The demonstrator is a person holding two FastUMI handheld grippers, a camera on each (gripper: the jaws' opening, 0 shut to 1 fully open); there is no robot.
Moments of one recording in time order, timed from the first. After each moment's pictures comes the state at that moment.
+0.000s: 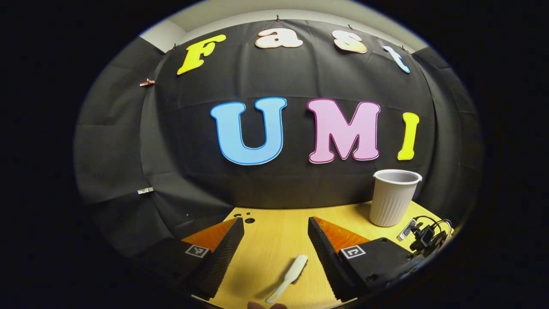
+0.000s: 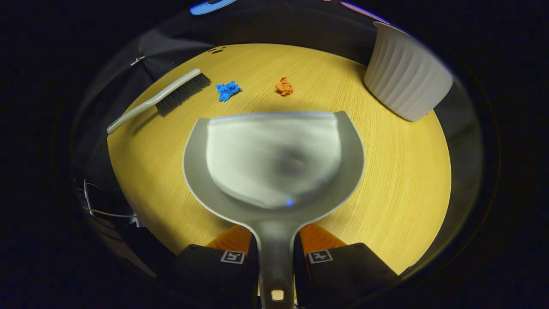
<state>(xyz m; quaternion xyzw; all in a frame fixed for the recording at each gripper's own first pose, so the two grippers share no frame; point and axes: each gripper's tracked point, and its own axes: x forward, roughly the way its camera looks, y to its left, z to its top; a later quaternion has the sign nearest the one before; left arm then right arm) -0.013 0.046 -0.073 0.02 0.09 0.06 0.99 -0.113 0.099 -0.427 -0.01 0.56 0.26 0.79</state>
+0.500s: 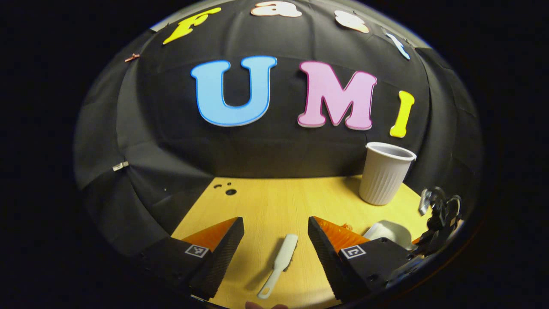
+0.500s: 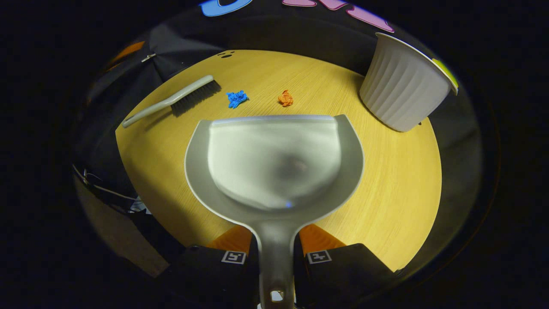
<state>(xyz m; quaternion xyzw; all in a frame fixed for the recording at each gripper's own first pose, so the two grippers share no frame) 0.015 0.041 -0.173 -0.01 0.23 0.00 0.97 -0.118 0.072 -0.385 -0.02 0.53 0.27 0.80</state>
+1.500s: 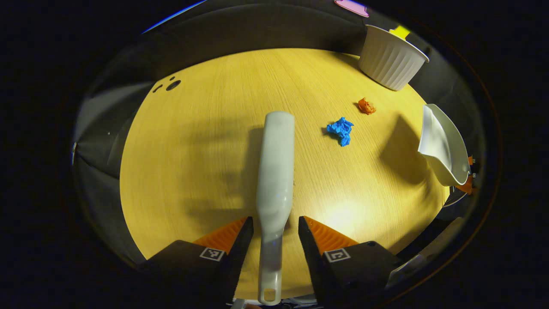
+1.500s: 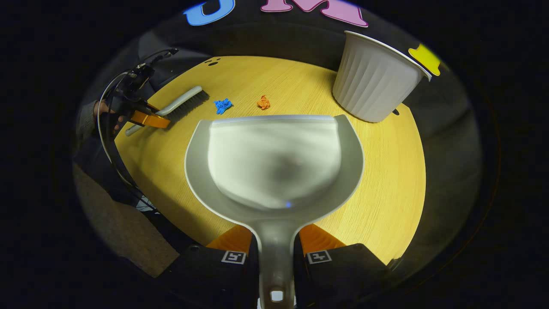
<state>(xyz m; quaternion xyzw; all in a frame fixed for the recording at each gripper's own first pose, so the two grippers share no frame) -0.006 0.028 -0.404 0.05 0.60 -0.10 0.80 -0.129 0.027 -0.361 -0.01 0.54 0.23 0.81</state>
